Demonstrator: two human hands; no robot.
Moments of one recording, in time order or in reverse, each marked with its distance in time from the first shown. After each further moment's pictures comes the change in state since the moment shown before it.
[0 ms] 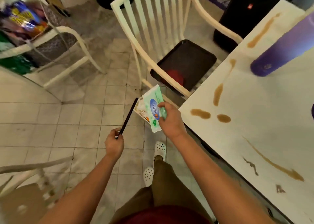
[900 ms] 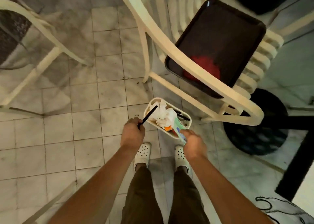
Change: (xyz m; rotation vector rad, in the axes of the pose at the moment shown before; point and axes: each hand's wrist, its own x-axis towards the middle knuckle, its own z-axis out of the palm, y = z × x) left_hand 0.272 0.030 0.082 0.425 -0.333 0.214; right_hand 0.186 0.127 0.171 -0.443 -0.149 0.532
